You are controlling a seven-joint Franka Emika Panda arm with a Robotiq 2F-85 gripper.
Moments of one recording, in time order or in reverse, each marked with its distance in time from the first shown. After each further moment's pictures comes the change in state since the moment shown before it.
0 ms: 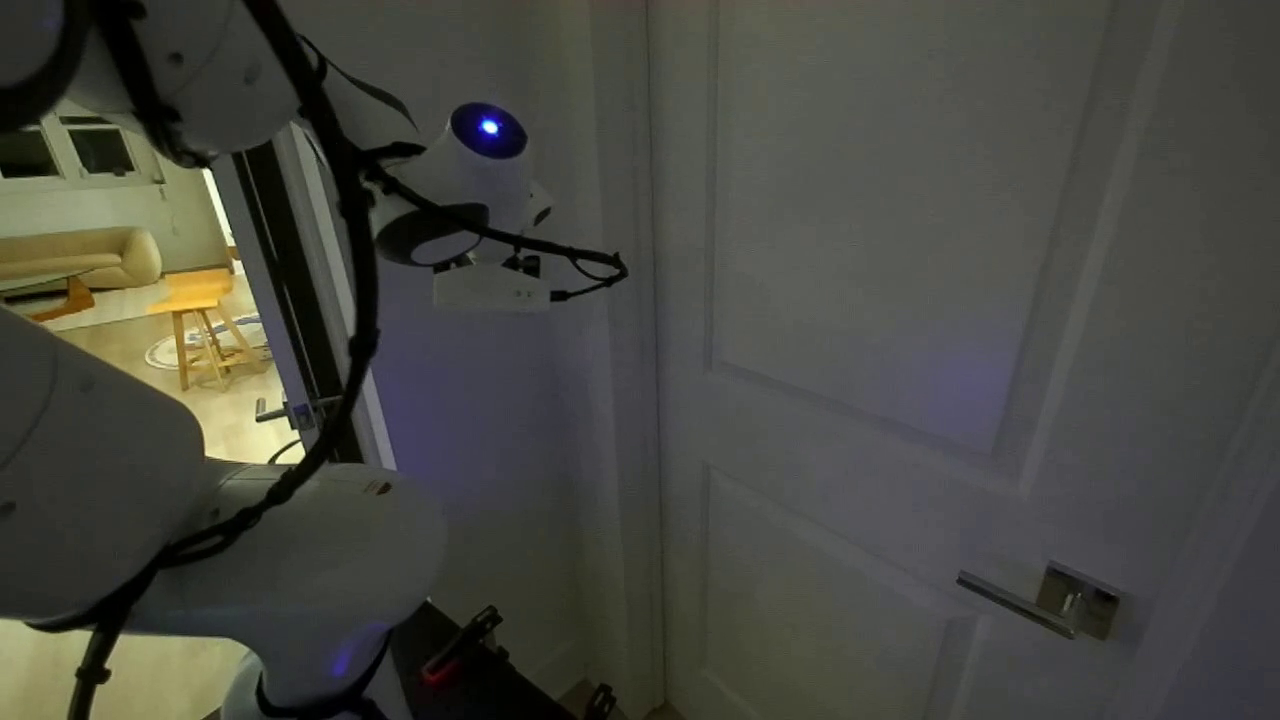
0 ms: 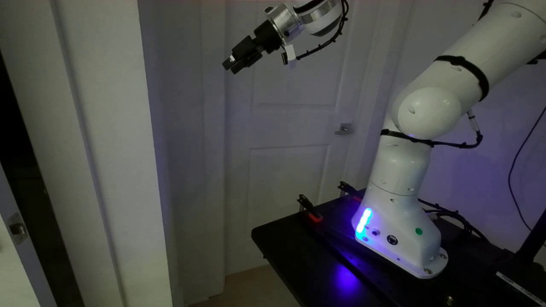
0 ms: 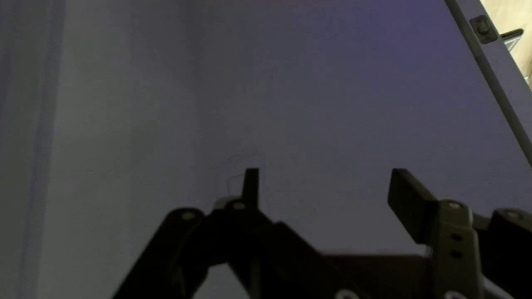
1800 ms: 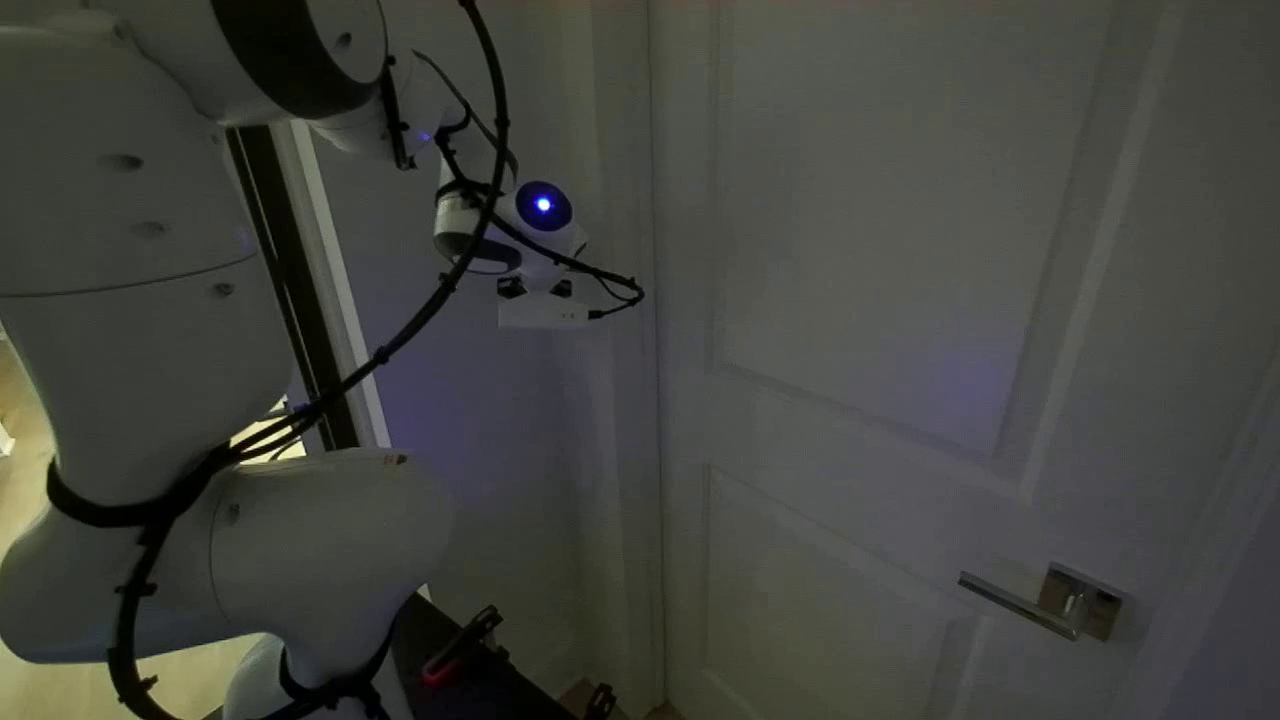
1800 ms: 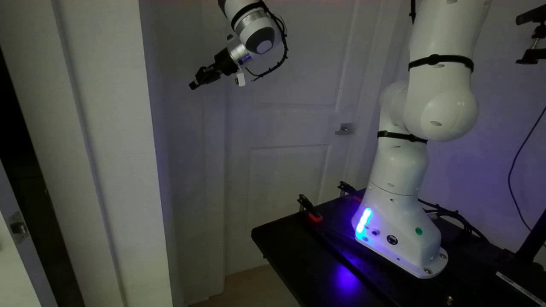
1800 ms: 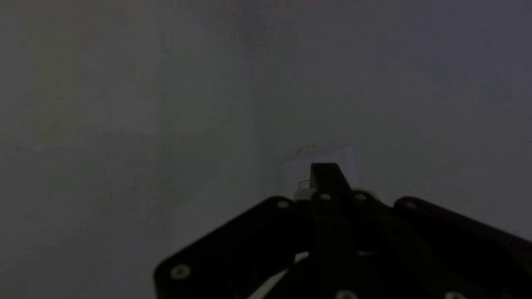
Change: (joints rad) arm 0.317 0.602 -0.290 0.446 0.611 0.111 -0.606
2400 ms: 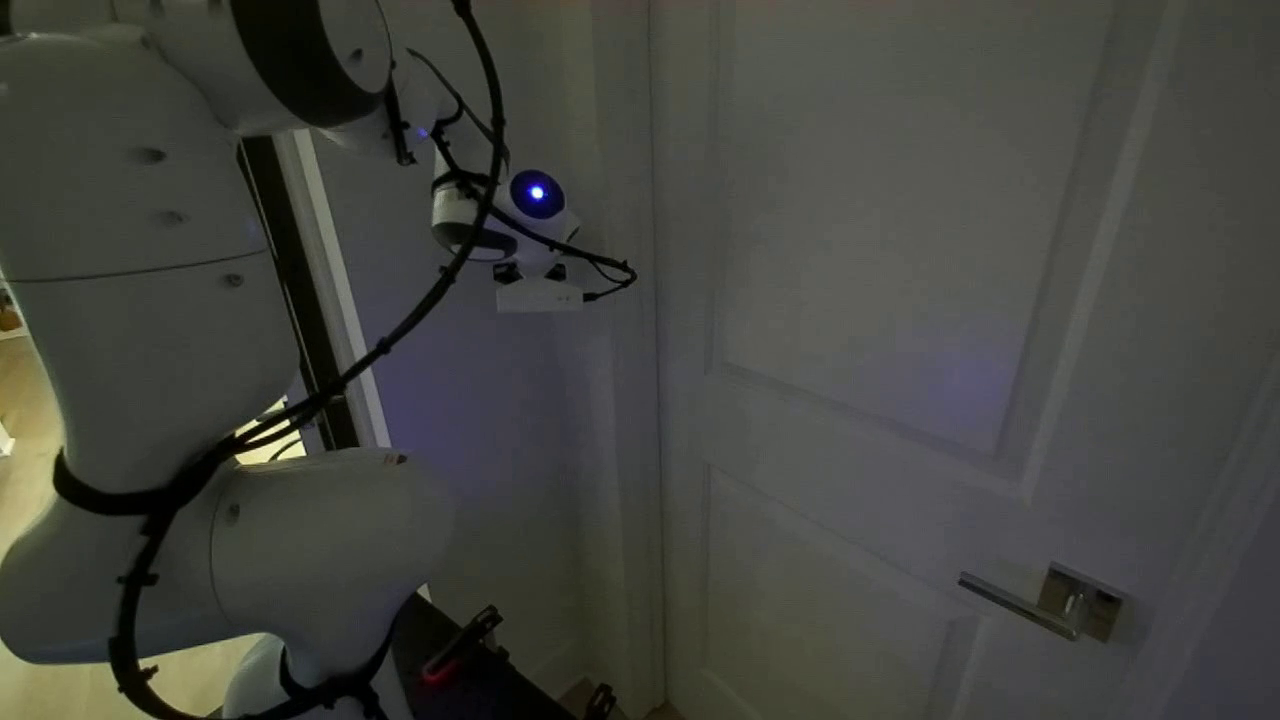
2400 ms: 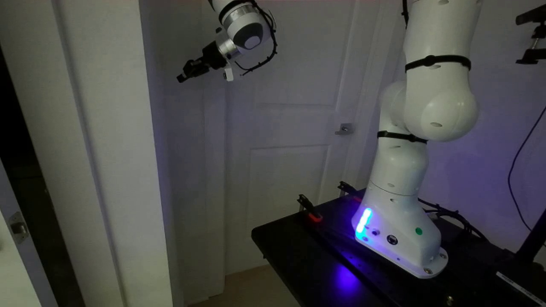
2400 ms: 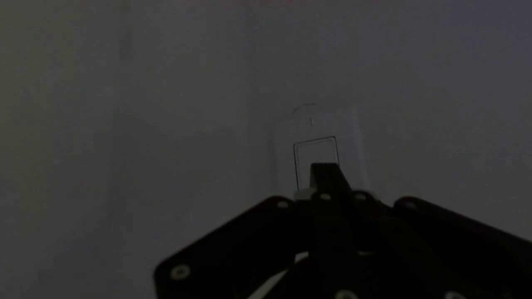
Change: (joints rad) arm 0.003 0.070 0.023 0.111 0.005 0.000 0.000
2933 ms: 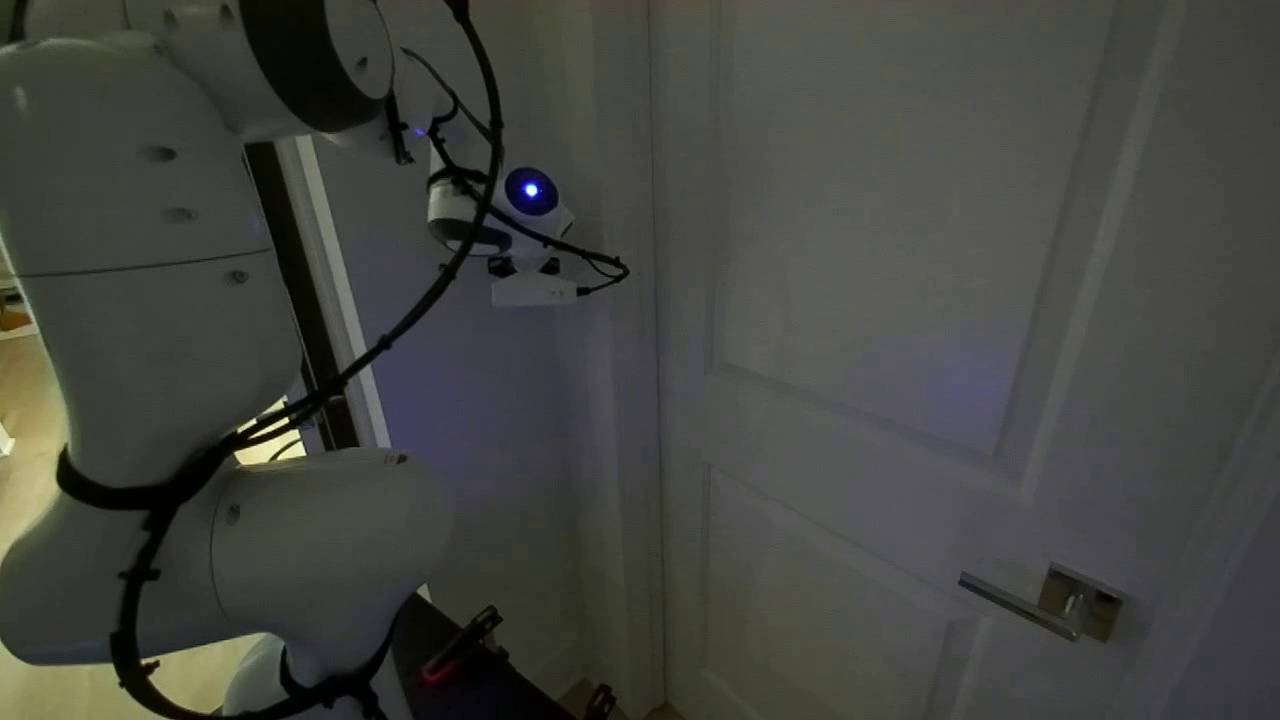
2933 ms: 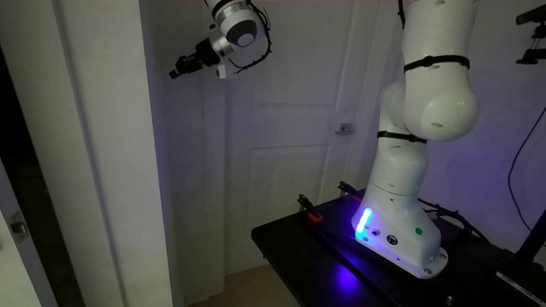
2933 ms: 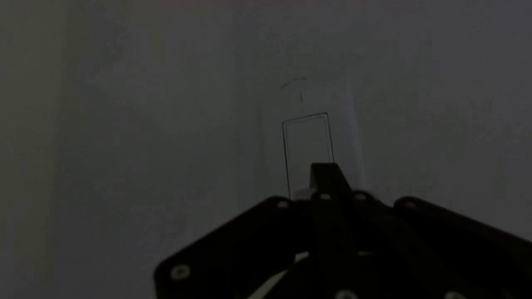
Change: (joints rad) arm 0.006 0.034 0.013 0.055 0.027 0.000 0.000
